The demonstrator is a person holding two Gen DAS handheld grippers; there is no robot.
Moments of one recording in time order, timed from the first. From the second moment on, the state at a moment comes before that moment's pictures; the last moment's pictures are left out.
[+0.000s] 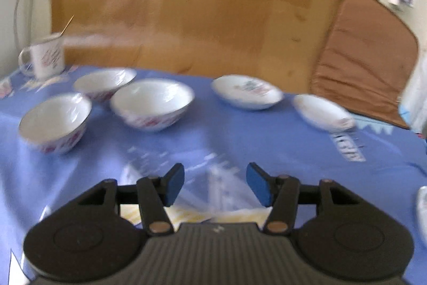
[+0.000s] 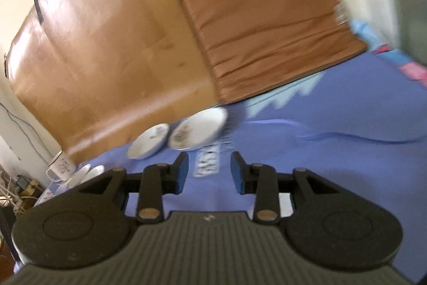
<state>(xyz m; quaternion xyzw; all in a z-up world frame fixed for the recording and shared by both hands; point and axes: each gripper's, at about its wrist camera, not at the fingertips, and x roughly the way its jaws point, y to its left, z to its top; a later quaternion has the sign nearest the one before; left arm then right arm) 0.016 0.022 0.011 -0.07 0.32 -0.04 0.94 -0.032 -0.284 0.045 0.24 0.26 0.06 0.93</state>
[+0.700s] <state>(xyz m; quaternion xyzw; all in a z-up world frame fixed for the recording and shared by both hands) 0.015 0.034 0.002 -0.10 0.31 -0.05 0.94 0.117 -0.259 0.001 0.22 0.38 -0.03 0.90</state>
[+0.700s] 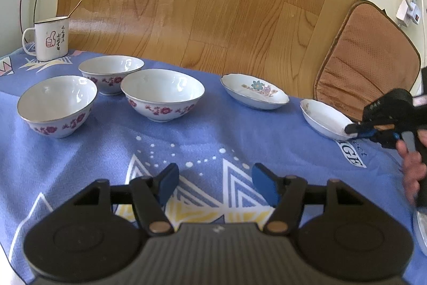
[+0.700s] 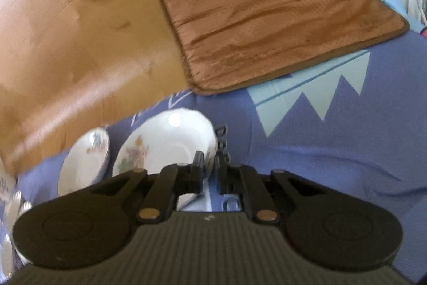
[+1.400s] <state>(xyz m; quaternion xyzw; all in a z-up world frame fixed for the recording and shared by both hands) -0.013 0.023 0.004 -0.16 0.35 -0.18 0.91 -0.063 -0.218 0.003 0.20 0.39 0.15 0.88</state>
